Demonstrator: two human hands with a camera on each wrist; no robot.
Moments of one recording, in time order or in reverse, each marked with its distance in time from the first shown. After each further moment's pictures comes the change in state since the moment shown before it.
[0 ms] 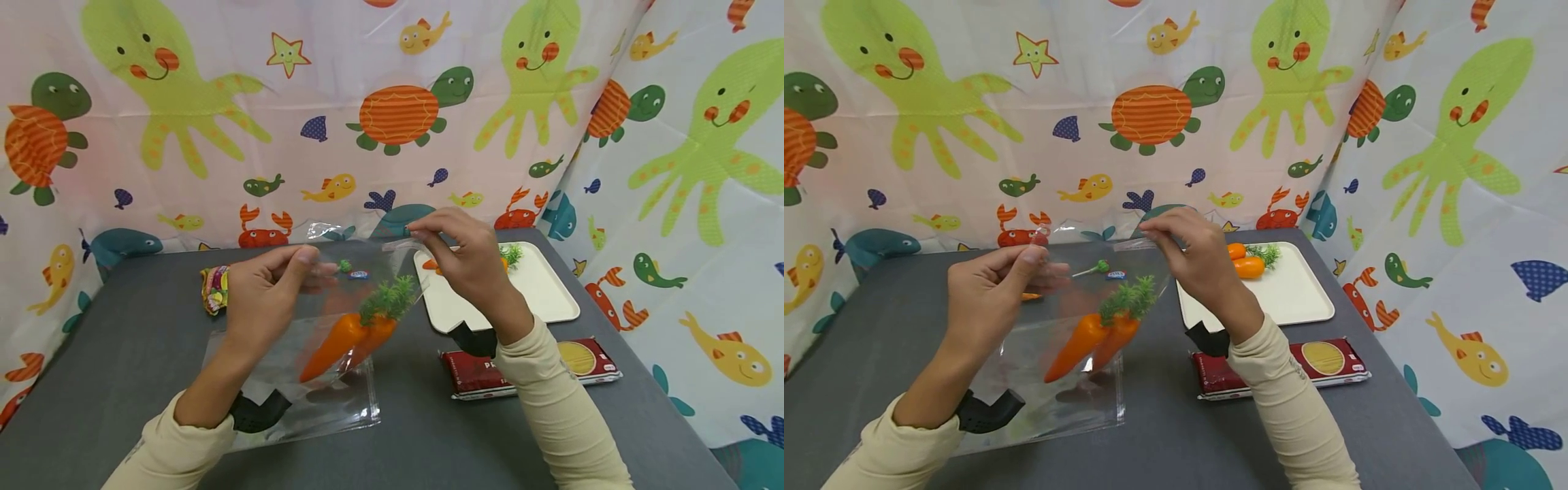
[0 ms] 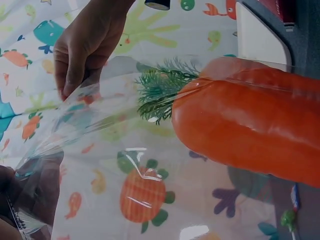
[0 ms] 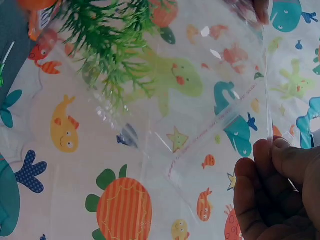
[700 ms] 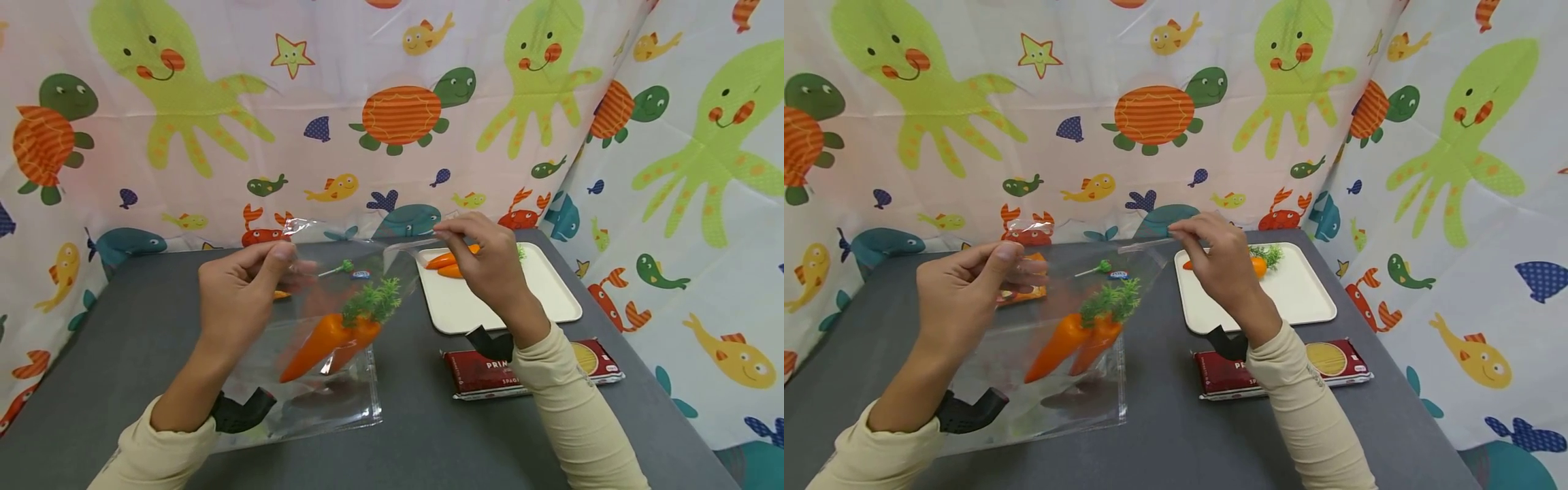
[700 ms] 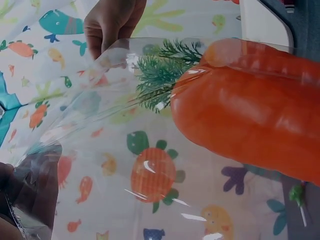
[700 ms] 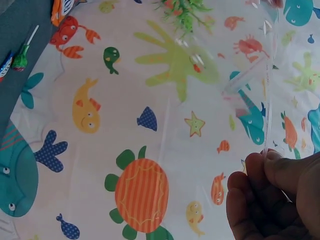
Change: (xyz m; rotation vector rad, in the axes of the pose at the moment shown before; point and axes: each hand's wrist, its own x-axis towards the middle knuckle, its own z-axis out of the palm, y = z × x) left_hand -0.001 0.009 -0.021 0.027 0.050 0.004; right_hand -0.017 0.012 -0.015 -0.151 0.022 0.097
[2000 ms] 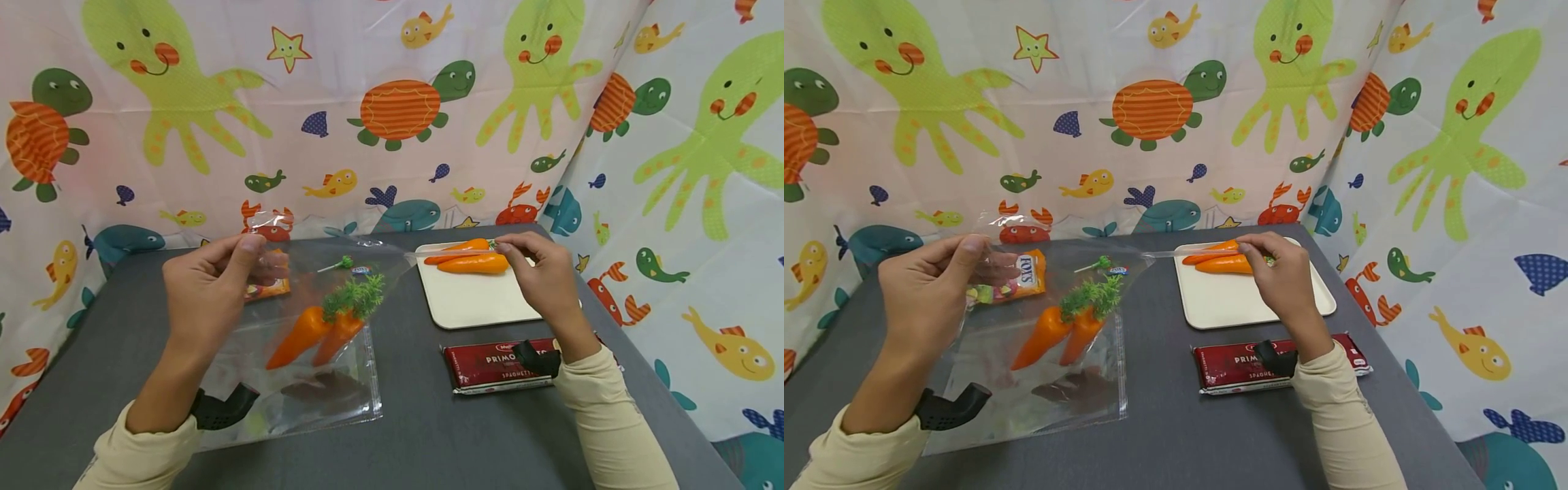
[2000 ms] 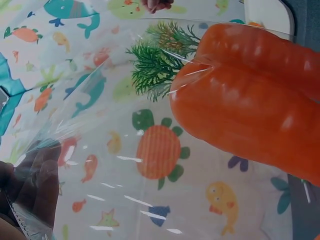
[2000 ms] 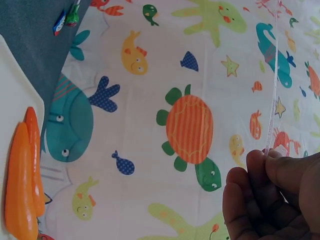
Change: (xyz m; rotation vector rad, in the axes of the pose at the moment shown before) left_hand 0.001 -0.001 -0.023 0.123 0.063 -0.008; right_hand -0.057 0.045 -0.041 -0.012 0.067 0.326
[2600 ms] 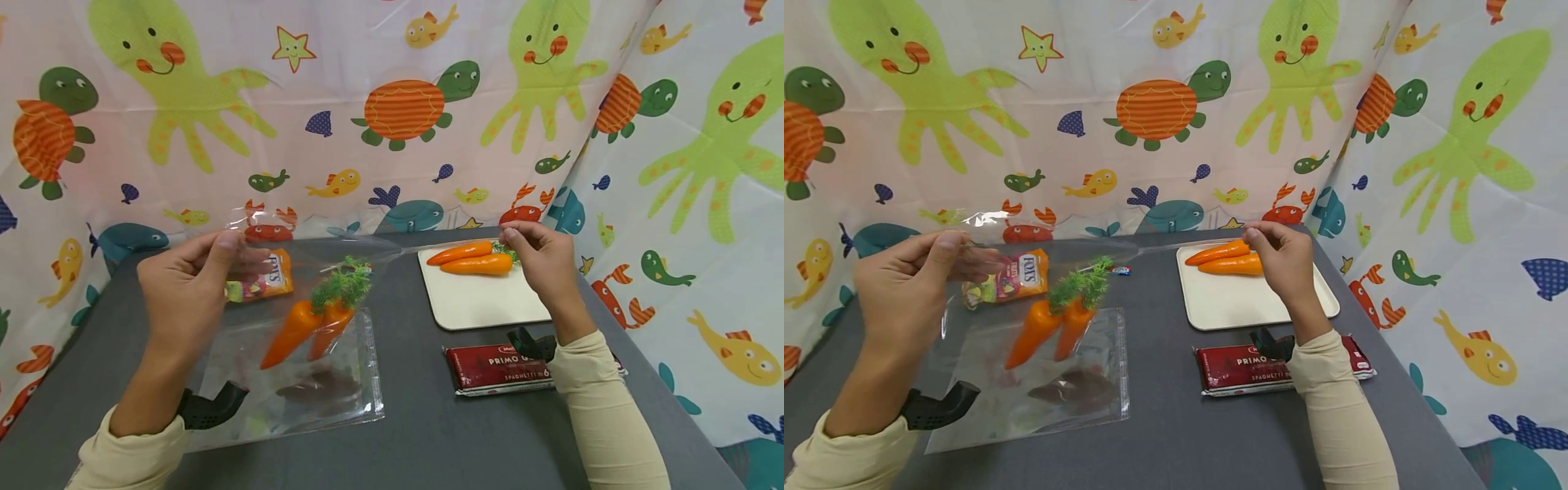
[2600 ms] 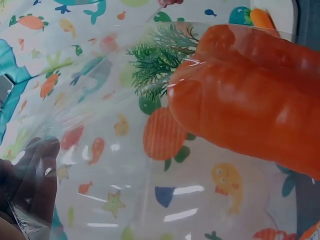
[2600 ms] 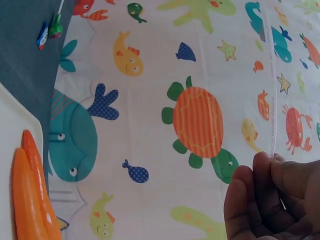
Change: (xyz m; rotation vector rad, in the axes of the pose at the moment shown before) left_hand 0.002 -0.003 -0.016 0.020 0.062 0.053; right_hand 0.015 0.020 0.006 0.189 0.009 0.251
